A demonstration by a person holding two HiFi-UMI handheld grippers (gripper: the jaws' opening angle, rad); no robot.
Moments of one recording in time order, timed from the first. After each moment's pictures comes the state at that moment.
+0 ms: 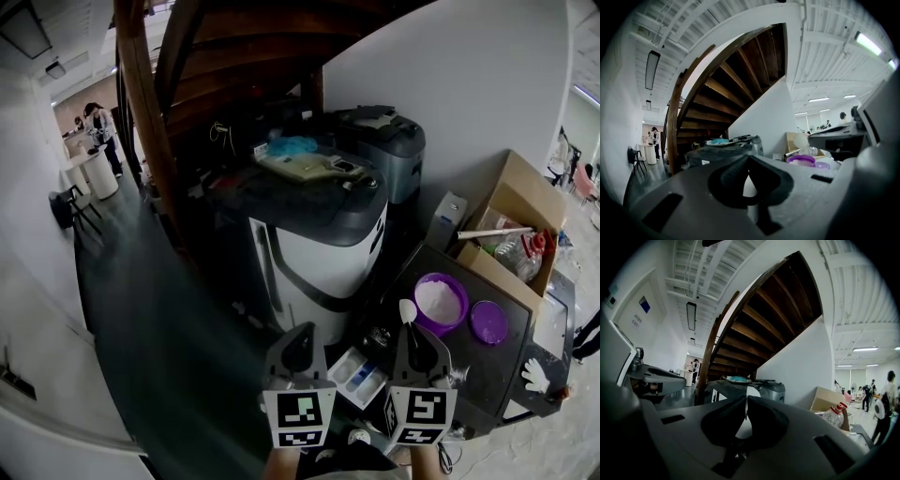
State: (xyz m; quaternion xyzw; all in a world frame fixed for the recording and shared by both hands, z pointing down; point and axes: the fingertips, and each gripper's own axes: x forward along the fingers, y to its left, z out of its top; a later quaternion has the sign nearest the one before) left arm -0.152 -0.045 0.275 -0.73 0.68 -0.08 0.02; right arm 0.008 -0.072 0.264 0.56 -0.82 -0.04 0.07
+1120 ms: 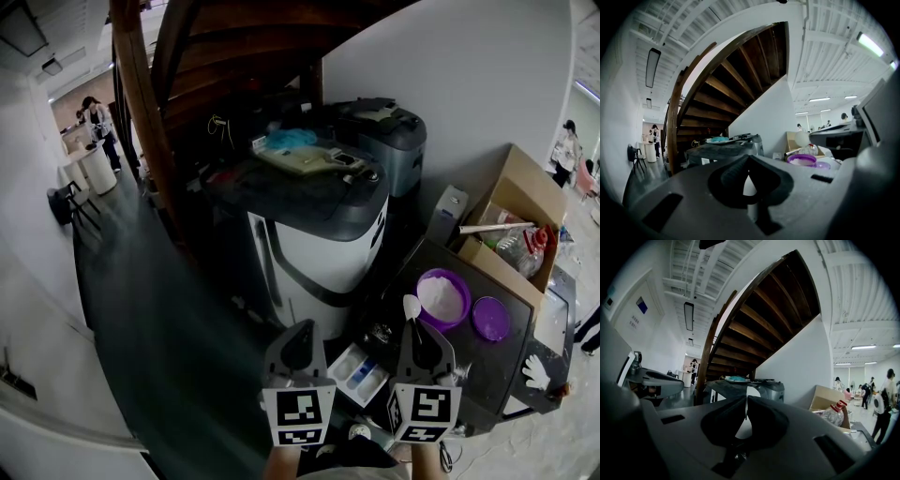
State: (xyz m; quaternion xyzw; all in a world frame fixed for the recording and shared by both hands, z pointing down) left arm -0.155 -0.052 0.282 -0.73 0.68 -0.08 0.01; right arm 0.010 -0.080 0.266 0.57 -0.82 -0.04 0.07
